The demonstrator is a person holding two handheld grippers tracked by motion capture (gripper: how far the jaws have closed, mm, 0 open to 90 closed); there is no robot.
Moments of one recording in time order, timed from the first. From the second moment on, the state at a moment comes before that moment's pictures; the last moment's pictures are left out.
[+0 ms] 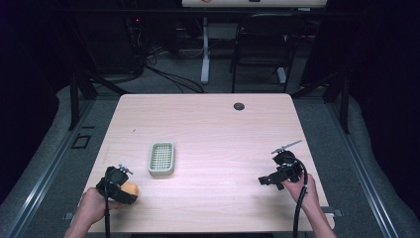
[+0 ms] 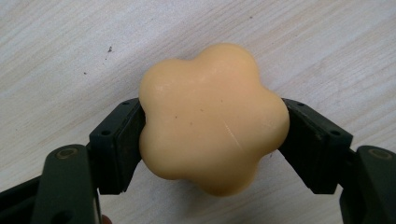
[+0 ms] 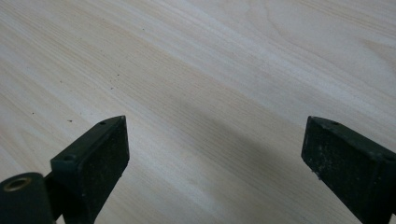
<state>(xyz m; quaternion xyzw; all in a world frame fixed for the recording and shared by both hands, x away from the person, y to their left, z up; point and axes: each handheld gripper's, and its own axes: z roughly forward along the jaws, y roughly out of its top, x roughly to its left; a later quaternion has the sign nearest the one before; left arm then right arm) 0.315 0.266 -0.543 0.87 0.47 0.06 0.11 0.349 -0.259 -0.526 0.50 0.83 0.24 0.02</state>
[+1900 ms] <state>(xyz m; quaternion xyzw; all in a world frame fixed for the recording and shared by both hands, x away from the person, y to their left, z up) 0.324 0.257 -0.523 0.88 0.45 0.07 0.14 0.350 -0.259 -0.527 0.51 0.83 0.24 0.02</state>
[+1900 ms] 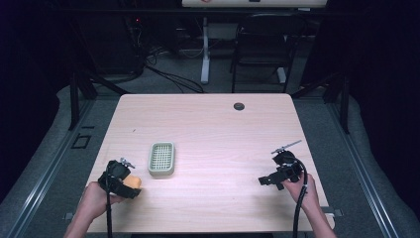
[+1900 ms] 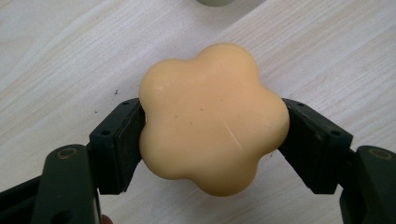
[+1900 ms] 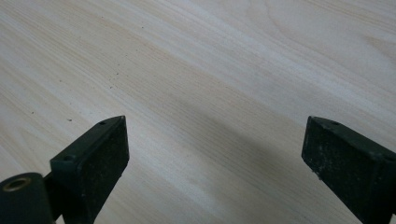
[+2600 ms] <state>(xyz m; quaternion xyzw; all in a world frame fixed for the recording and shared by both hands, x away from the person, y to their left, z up) 0.341 0.269 -0.517 0.87 0.47 0.06 0.15 0.350 -0.259 -0.527 0.50 0.83 0.24 0.02</state>
